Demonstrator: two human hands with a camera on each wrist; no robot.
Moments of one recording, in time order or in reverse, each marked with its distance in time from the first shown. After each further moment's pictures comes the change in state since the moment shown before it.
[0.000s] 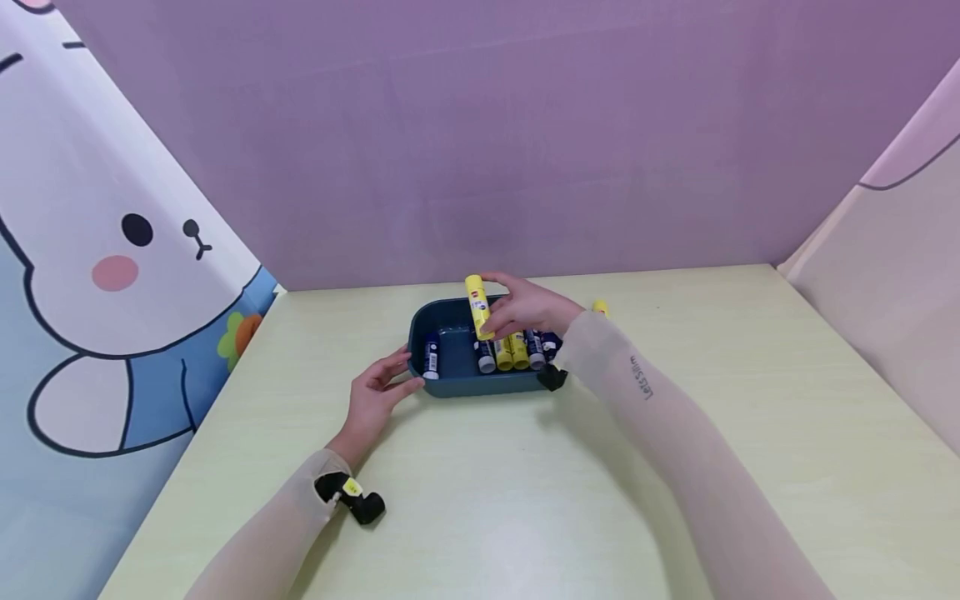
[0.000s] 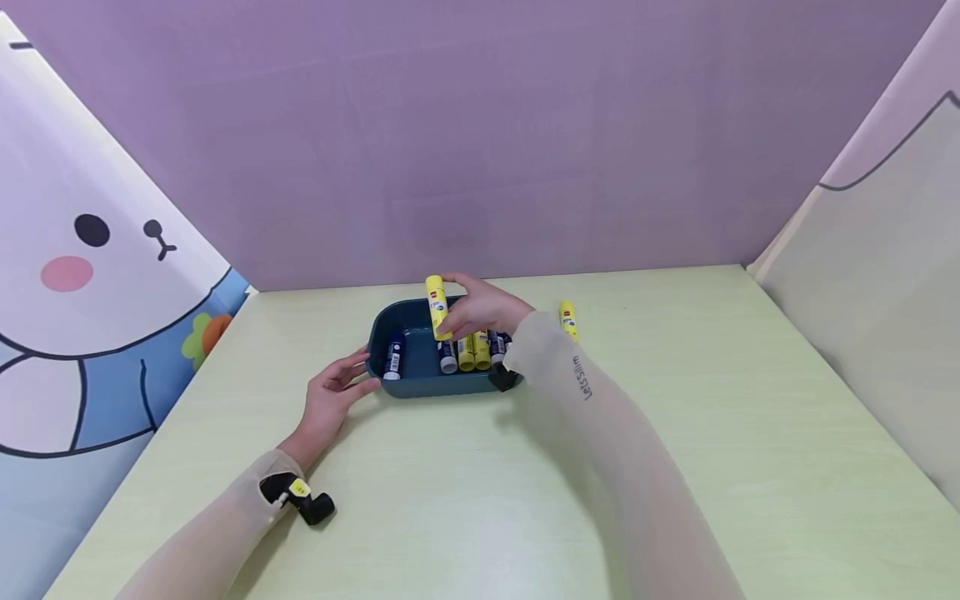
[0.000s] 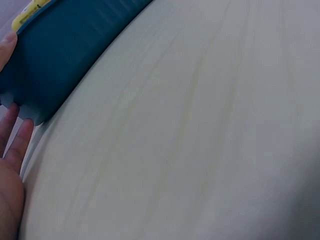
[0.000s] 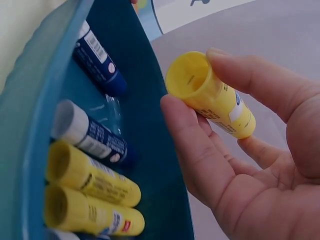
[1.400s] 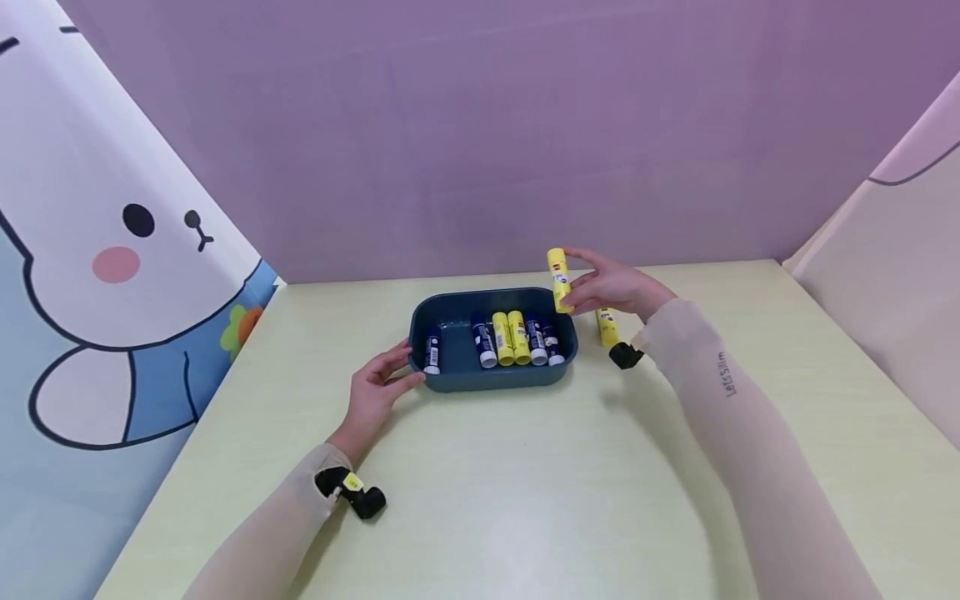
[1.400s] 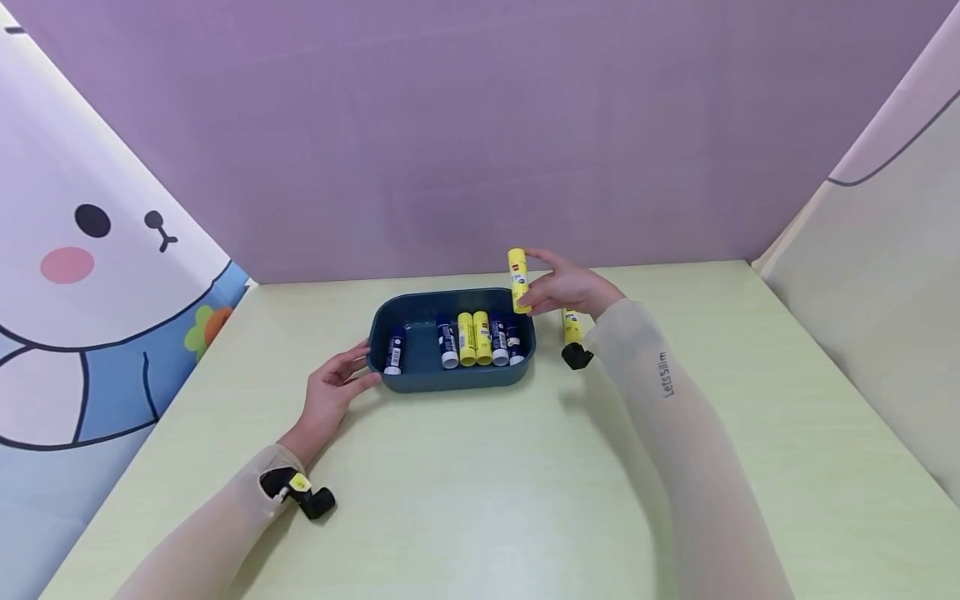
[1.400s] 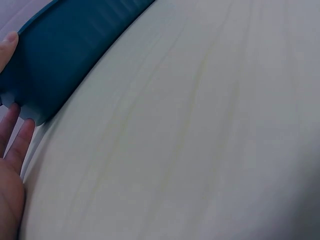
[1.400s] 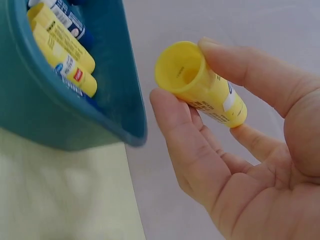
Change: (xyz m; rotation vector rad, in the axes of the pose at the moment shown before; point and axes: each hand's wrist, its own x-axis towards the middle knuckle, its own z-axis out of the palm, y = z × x) left_hand 0.002 0.001 0.001 -0.013 -0.018 0.032; right_hand -0.063 0.016 -0.093 -0.034 0.165 0.030
